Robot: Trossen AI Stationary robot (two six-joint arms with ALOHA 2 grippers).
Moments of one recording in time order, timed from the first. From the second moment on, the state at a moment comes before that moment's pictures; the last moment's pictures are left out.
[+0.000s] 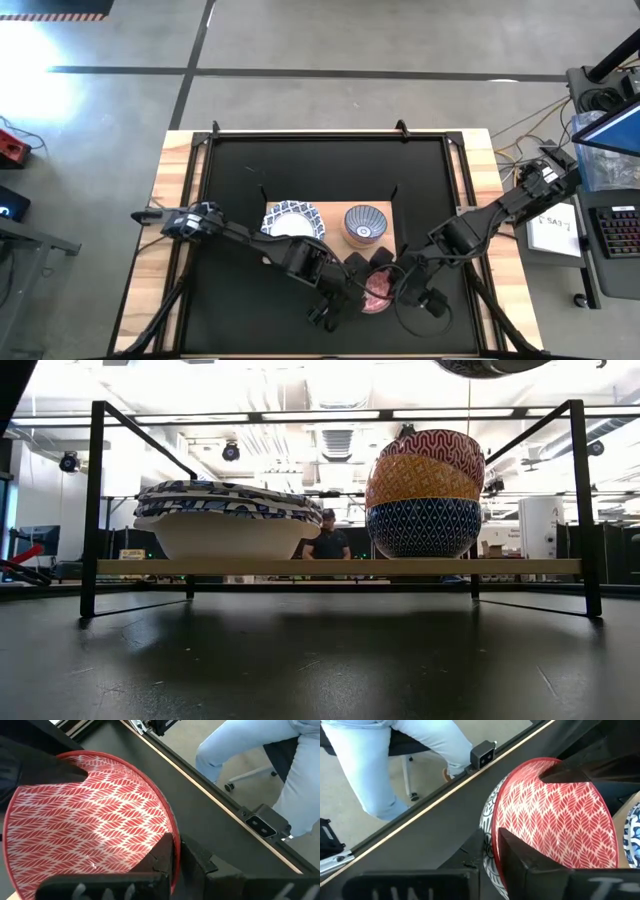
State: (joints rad) left arm -0.38 2.19 2.28 -0.95 0.10 0.36; right arm 0.52 1.45 1.35 -0.77 -0.20 -0.31
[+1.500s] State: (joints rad) left arm -0.27 2.19 2.33 -0.99 -0.05 0.62; right arm 0.37 1.38 1.35 -0.95 -0.12 -0.42
